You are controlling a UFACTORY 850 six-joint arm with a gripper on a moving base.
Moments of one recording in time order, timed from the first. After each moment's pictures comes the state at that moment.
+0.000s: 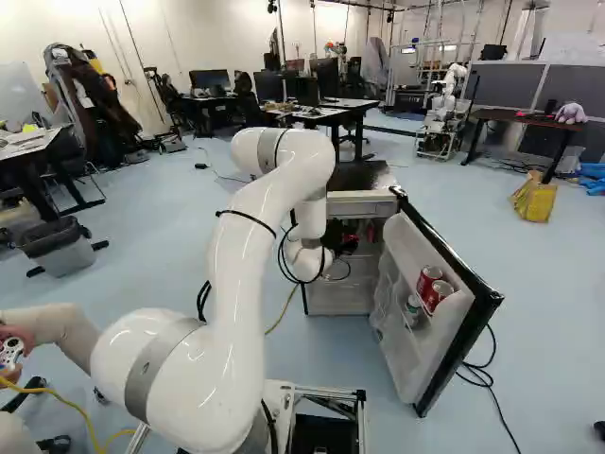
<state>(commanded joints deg) -12.9 -61.5 -57.5 13.5 75.8 0.0</state>
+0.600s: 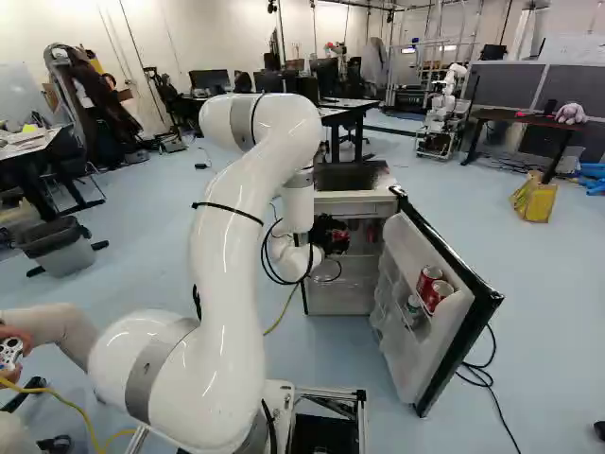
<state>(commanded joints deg) -10.4 -50.3 -43.7 13.5 75.8 0.0</state>
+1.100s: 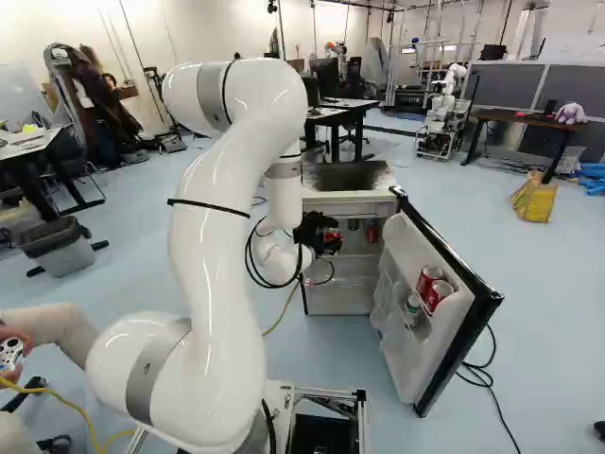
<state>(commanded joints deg) -8.3 -40.8 -32.9 13.5 75.8 0.0</state>
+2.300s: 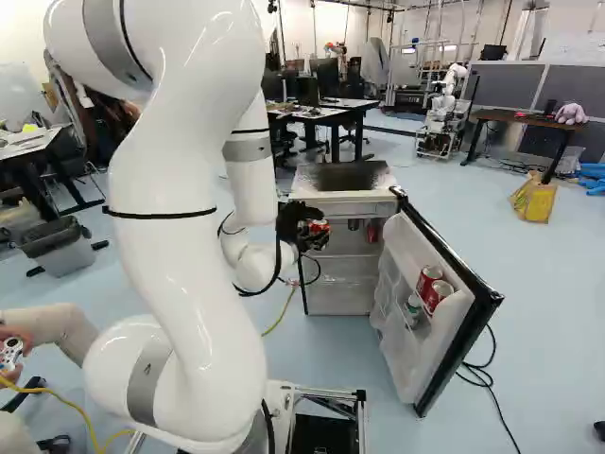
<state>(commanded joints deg) -4.7 -22.7 -18.7 15.0 75.8 0.0</state>
